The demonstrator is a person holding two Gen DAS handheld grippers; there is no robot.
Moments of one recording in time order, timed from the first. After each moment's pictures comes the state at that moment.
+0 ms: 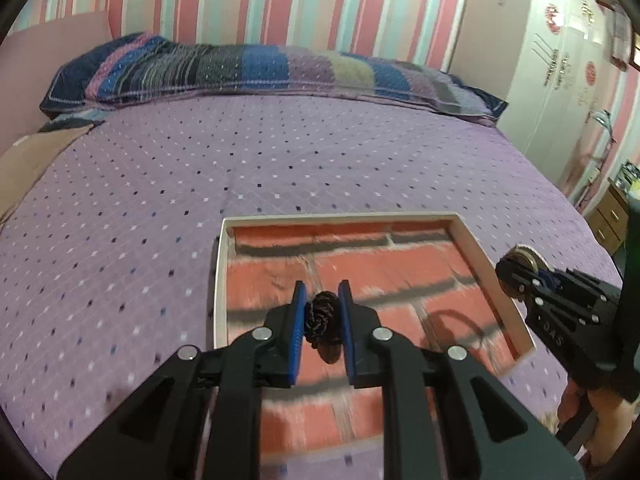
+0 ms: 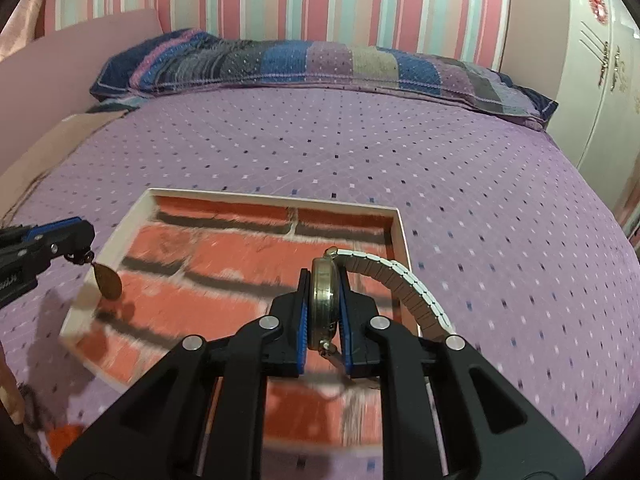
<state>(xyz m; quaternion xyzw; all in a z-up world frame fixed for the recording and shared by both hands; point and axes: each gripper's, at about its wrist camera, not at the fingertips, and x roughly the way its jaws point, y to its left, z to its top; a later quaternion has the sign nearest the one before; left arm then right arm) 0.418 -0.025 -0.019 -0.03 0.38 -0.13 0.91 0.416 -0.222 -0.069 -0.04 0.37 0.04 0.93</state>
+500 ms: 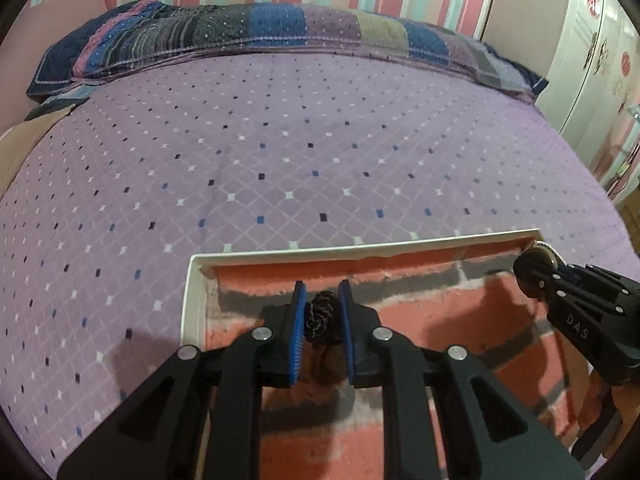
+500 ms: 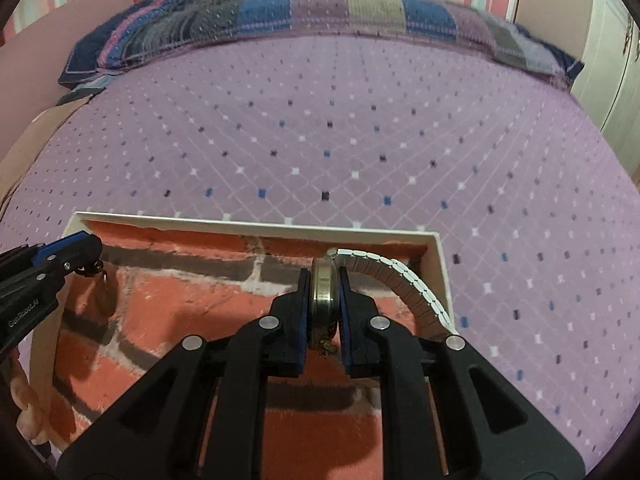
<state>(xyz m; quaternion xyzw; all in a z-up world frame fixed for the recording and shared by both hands) 0.536 -0.040 -0.081 -0.01 0.45 -0.09 0.89 0.539 -0.230 -0.122 -0.01 0.46 0.04 0.89</state>
